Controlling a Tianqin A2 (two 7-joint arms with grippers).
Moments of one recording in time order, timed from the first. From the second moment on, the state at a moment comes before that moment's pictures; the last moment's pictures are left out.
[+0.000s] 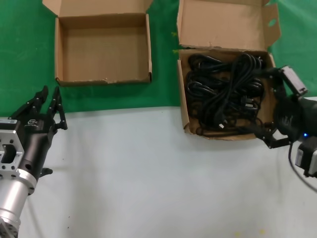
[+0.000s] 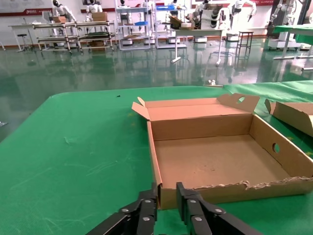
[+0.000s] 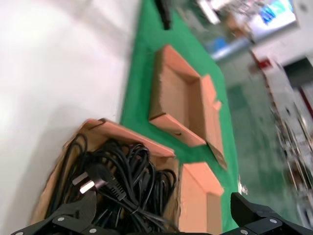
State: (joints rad) left arm -0.02 -0.30 1.61 -1.60 -1.78 0.02 -0.02; right arm 0.23 0.79 -1.66 1.71 1.64 -0.57 -0.76
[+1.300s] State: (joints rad) left arm -0.02 -0.30 1.61 -1.60 -1.78 0.02 -0.02; right arm 0.64 0.71 -1.99 1.43 1.38 -0.67 -1.00
